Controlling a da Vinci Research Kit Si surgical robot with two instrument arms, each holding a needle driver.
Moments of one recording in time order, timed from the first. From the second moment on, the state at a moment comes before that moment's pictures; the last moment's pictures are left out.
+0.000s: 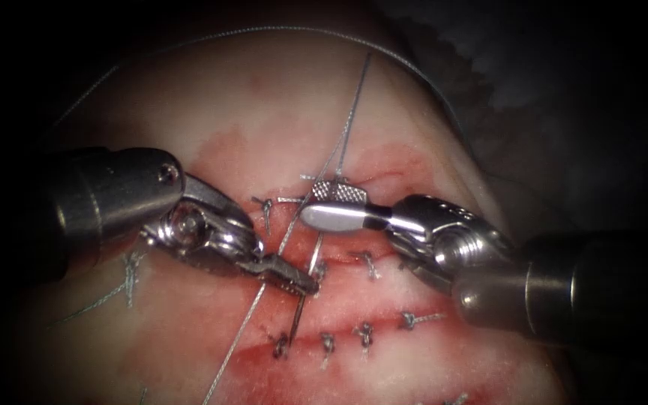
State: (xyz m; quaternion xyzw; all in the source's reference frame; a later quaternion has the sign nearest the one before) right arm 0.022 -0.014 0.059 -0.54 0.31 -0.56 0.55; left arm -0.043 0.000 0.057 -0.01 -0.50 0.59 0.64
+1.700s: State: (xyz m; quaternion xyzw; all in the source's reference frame) right arm 0.011 -0.004 0.053 -0.71 -0.10 -0.69 0.09; left arm -0.039 0.014 0.062 0.34 -0.45 -0.35 0.75
